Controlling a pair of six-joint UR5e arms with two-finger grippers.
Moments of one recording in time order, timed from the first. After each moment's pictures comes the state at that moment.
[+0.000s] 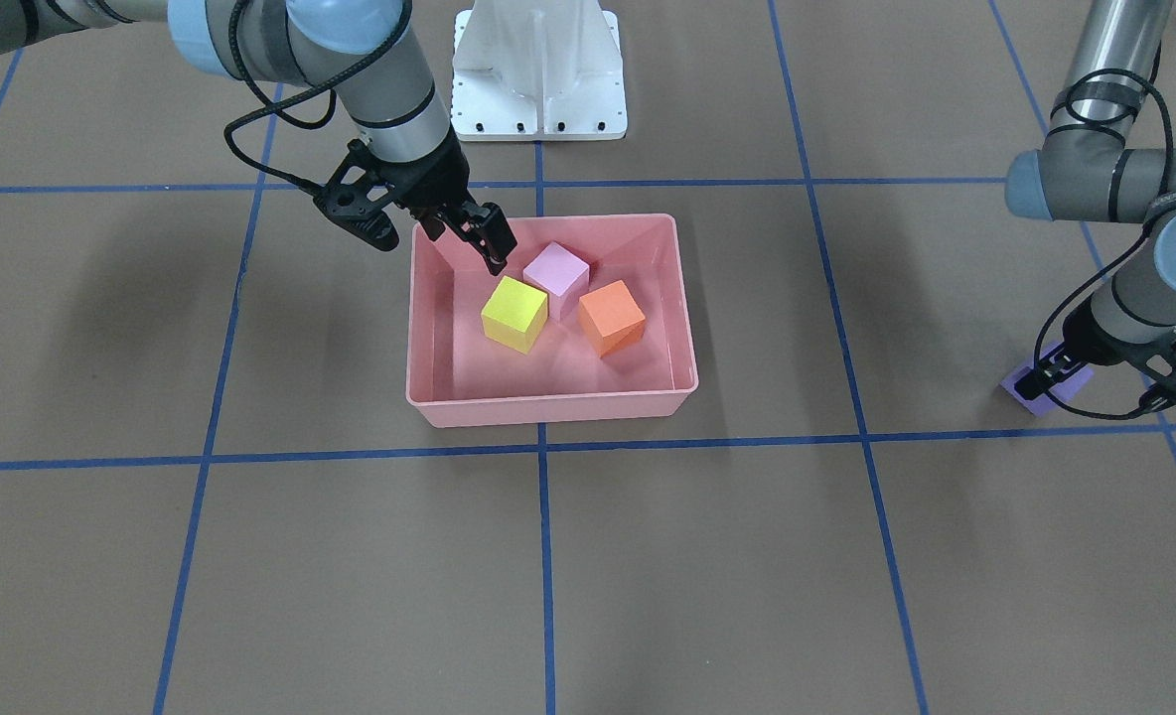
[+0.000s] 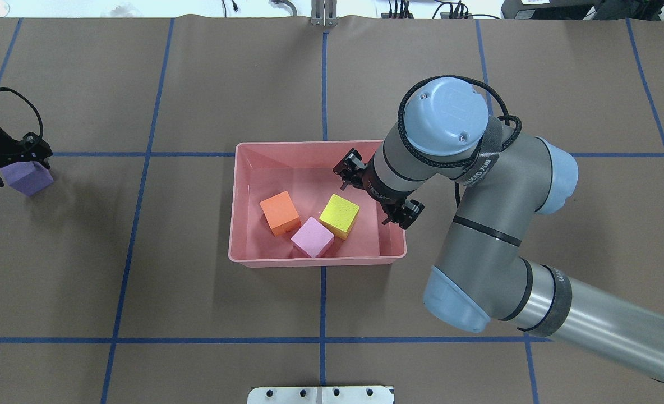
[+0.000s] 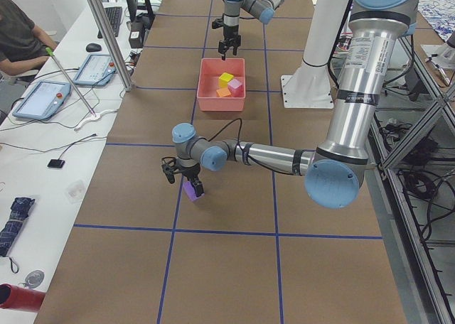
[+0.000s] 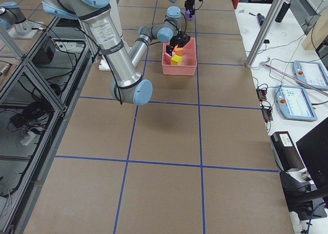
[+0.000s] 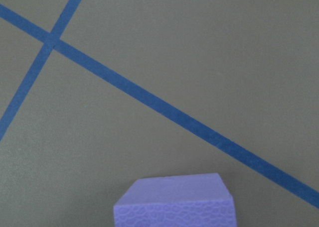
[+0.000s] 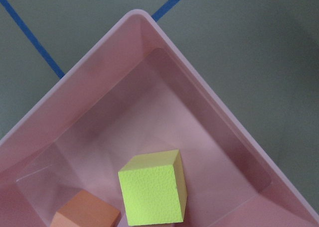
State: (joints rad) left arm -1.05 -1.74 -1.44 -1.91 -2.12 -1.16; right arm 0.59 -0.95 1.86 -1.58 1.97 1.90
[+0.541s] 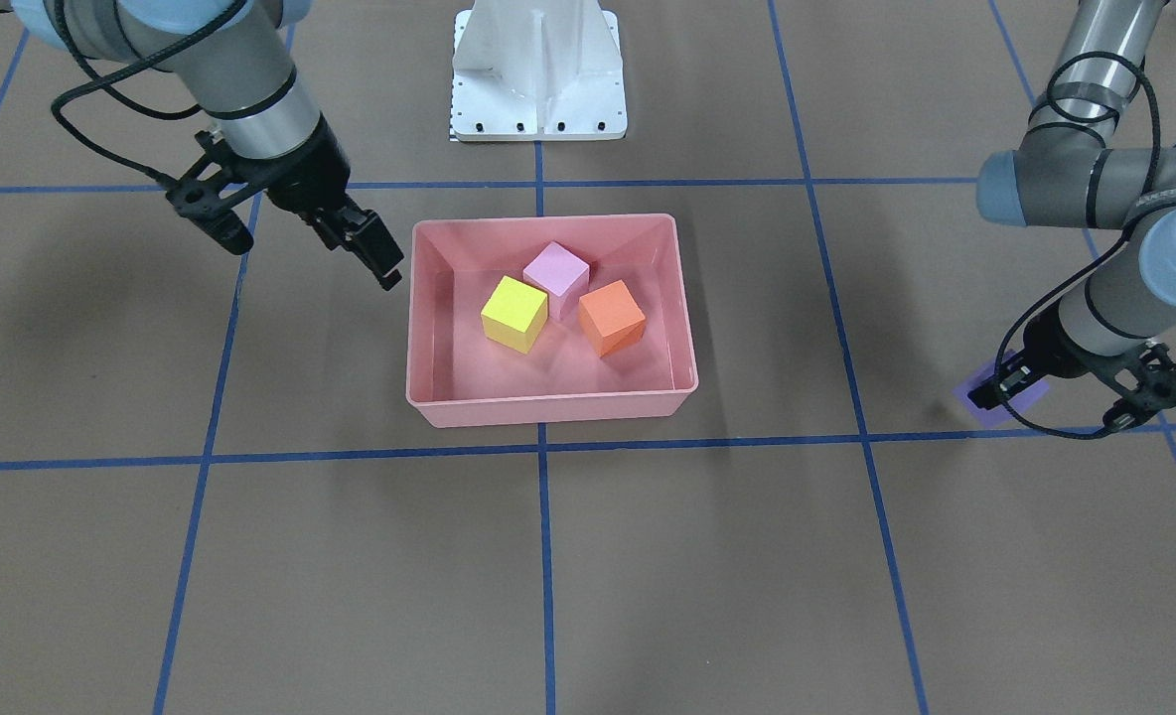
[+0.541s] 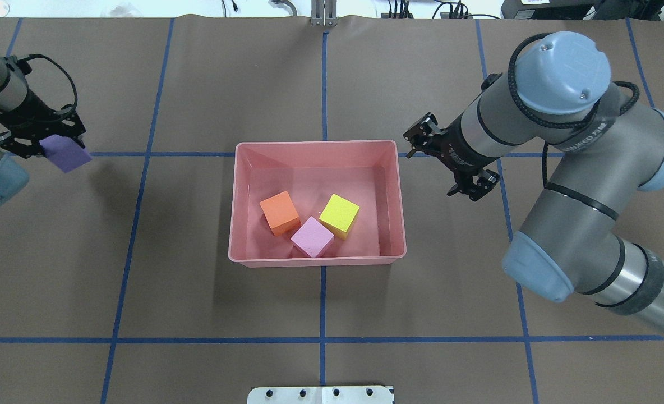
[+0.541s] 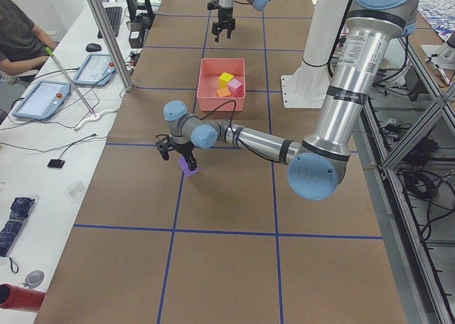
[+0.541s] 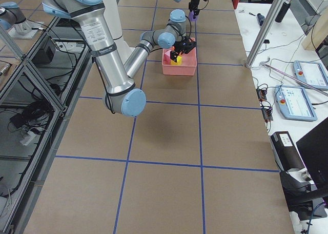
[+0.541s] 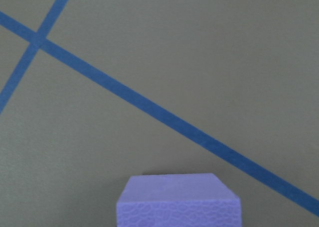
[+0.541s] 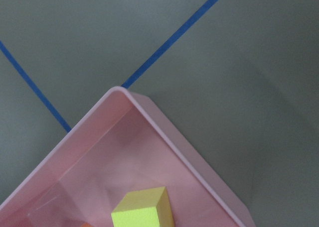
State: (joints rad) left arm -1.05 -1.93 -1.54 -1.69 -2.25 -1.26; right arm 0.74 -1.14 1.98 -1.58 2.02 1.81
